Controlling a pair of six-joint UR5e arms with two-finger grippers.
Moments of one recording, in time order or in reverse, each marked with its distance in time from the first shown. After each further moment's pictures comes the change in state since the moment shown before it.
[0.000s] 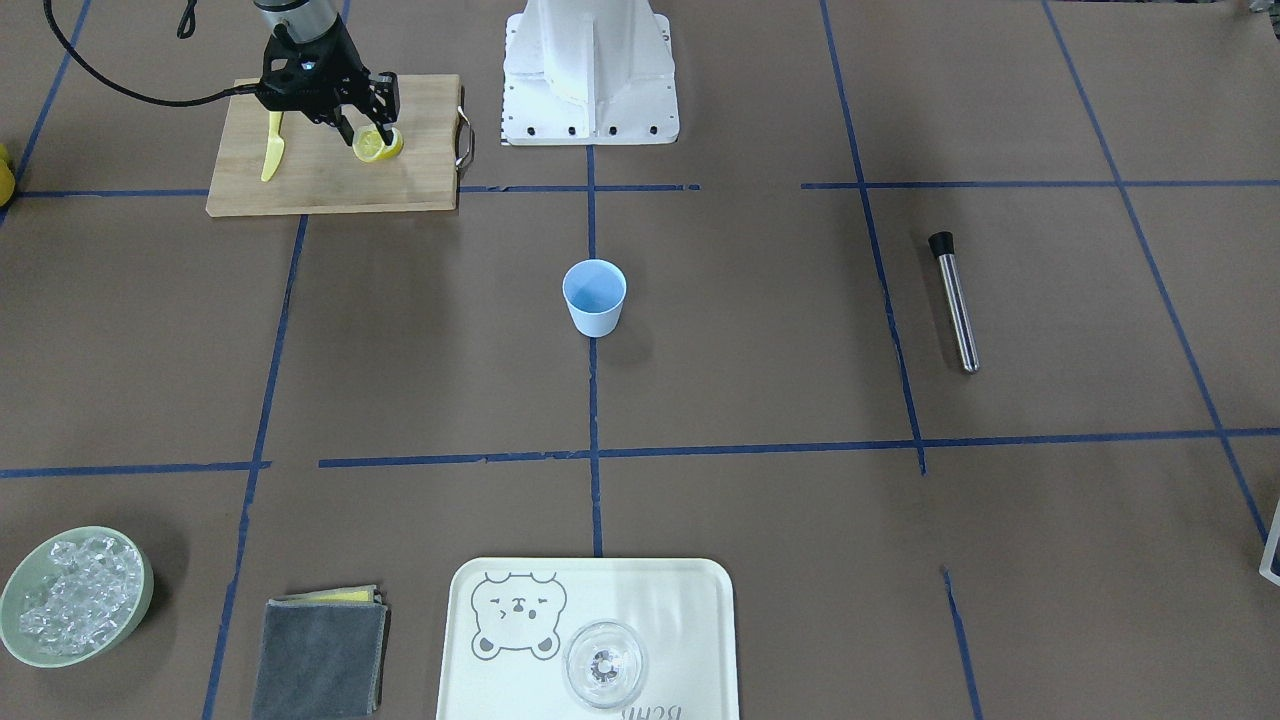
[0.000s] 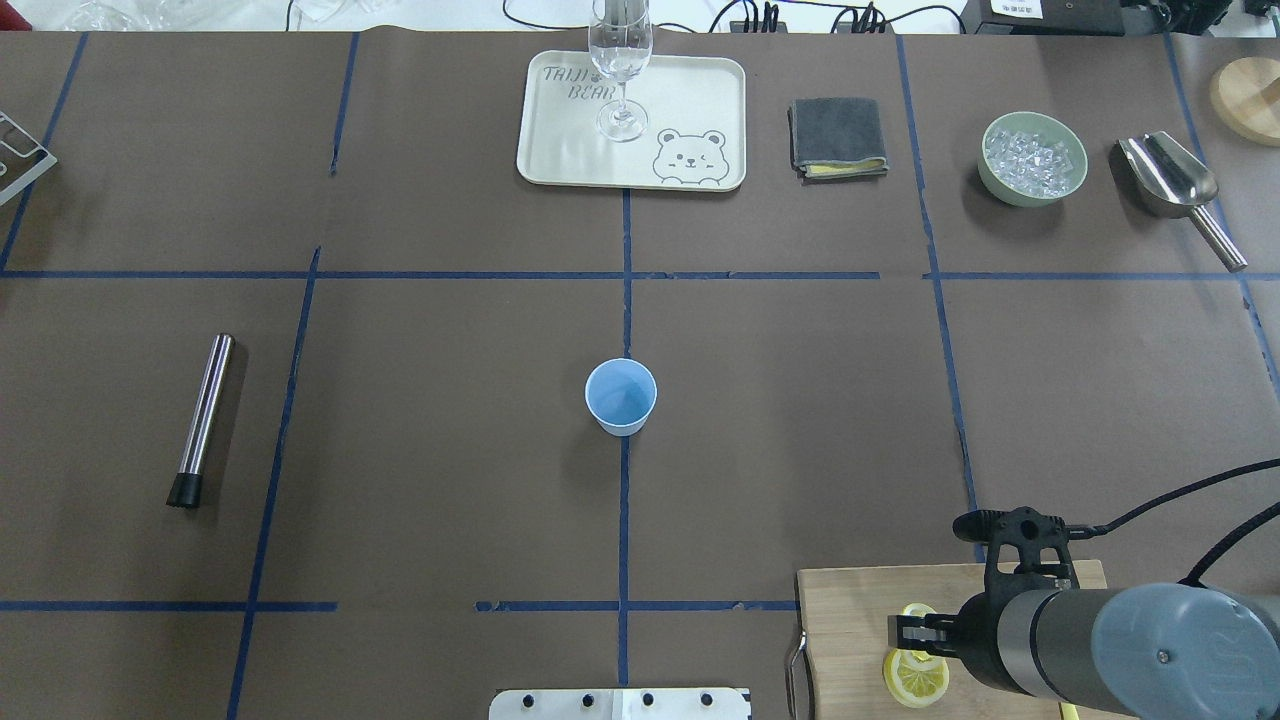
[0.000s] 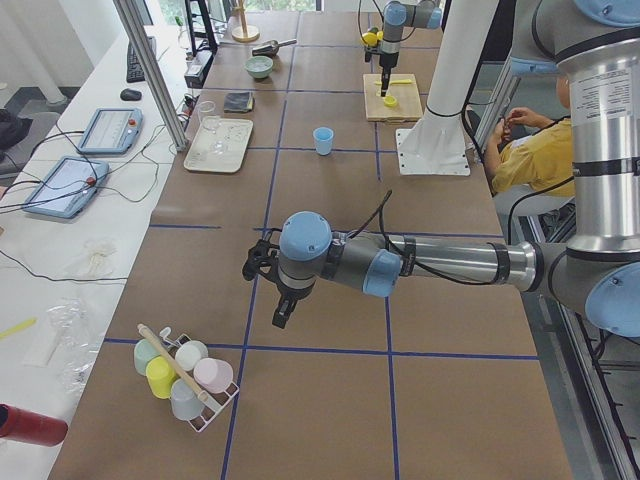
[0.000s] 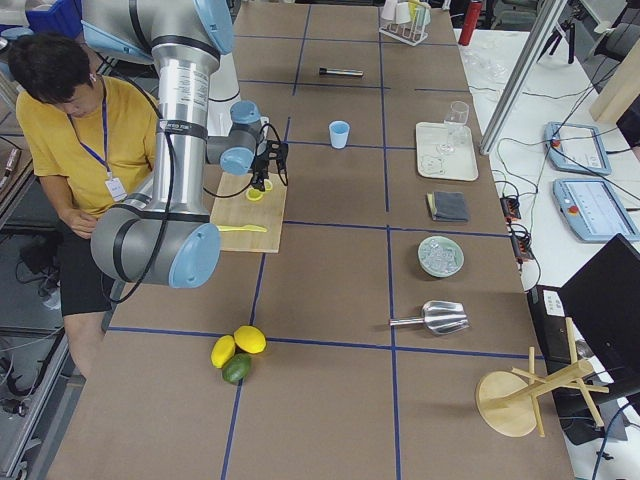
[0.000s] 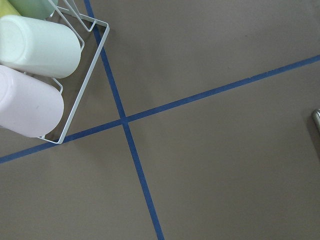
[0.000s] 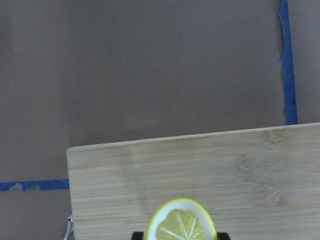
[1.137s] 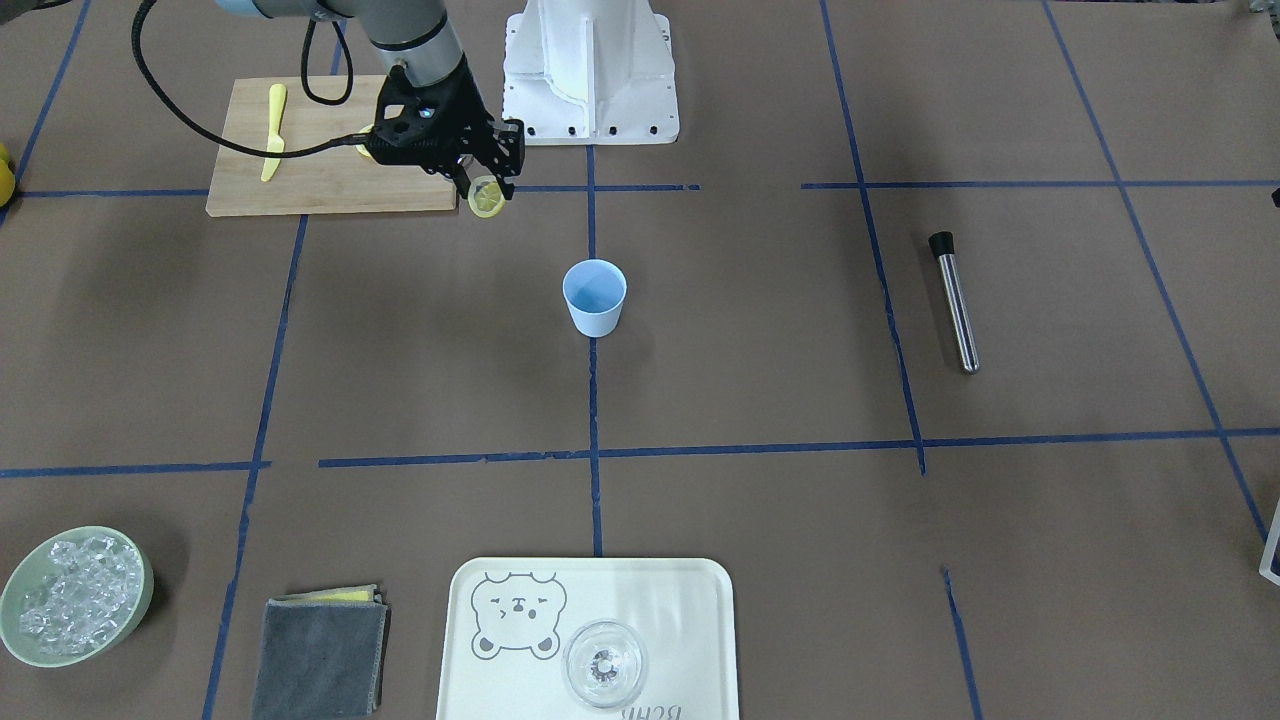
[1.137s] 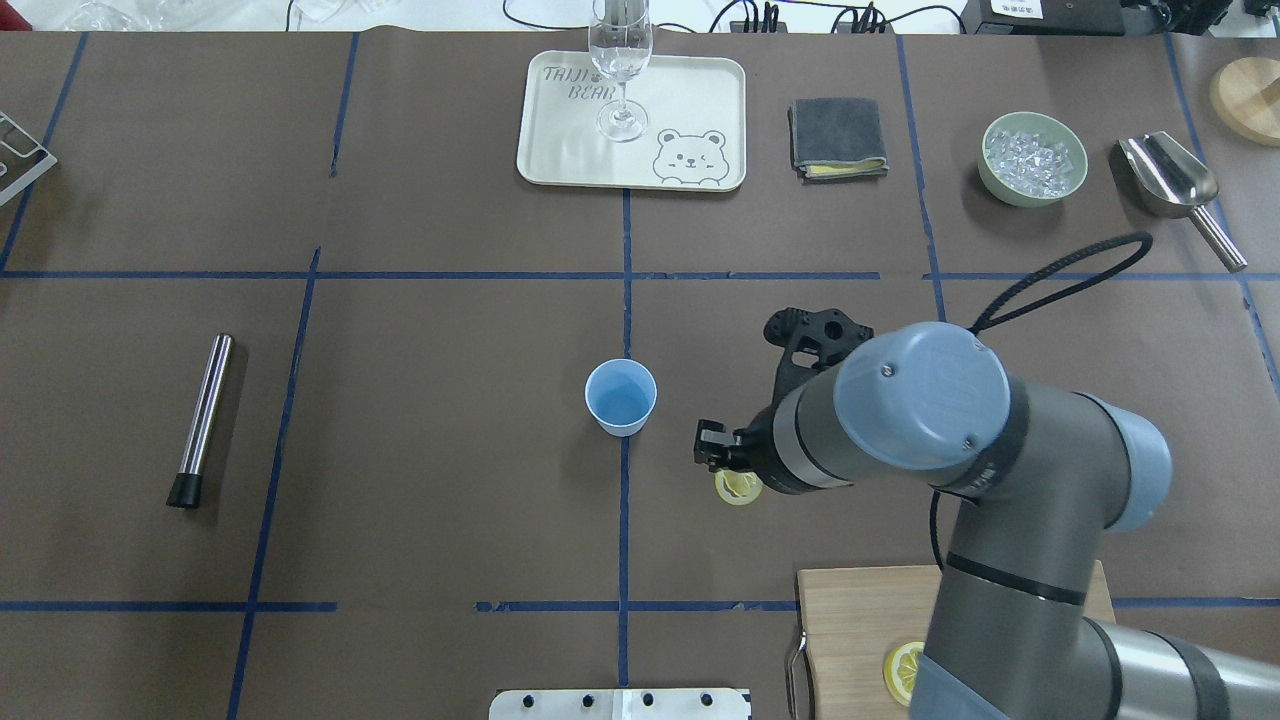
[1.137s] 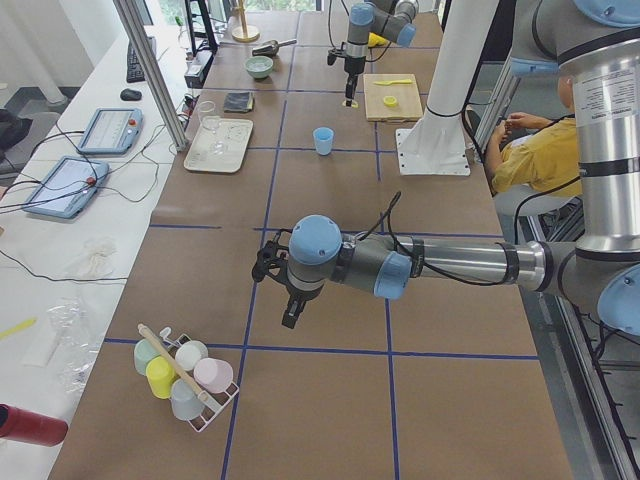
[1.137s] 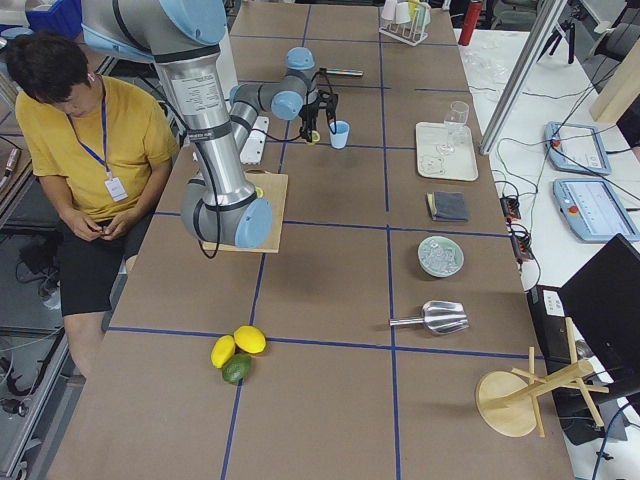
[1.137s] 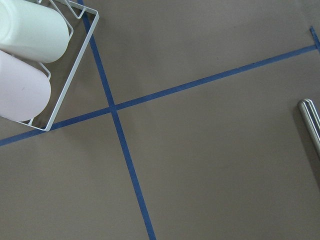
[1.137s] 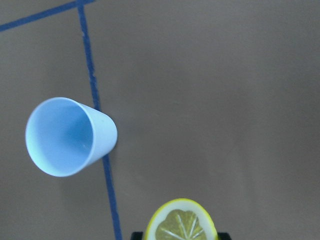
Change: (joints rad) left arm -0.004 0.033 -0.019 -0.003 -0.025 0.003; right arm 0.288 0.649 -0.229 -0.369 0.181 -0.068
